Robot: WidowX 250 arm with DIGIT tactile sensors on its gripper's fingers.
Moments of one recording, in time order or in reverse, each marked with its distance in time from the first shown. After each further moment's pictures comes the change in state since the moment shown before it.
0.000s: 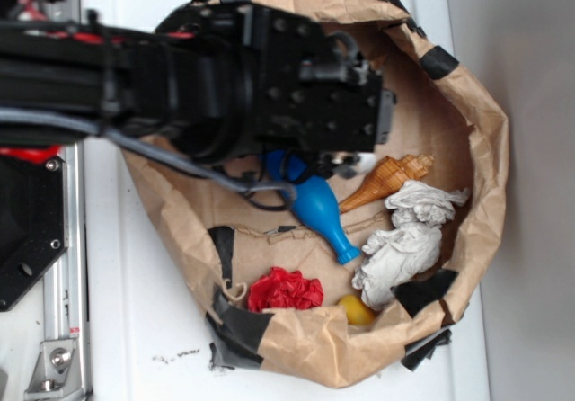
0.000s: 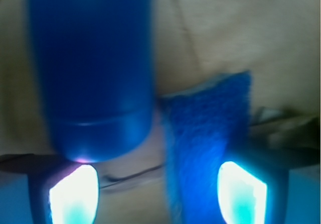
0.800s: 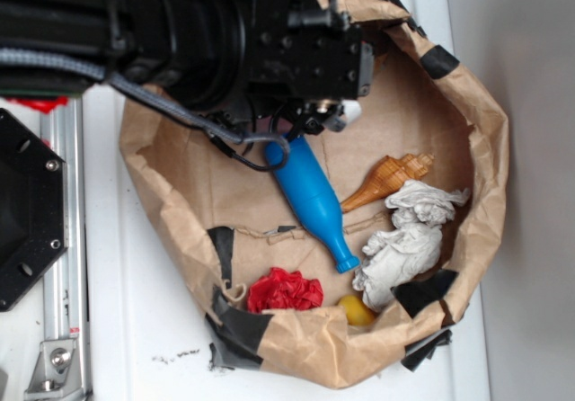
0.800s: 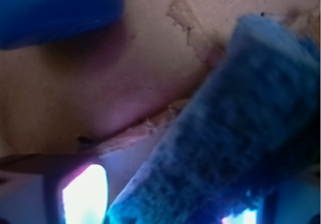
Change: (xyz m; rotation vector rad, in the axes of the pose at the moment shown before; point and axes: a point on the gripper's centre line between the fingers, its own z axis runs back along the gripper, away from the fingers) arm -0.031 0.003 -0.003 0.005 0.031 0.169
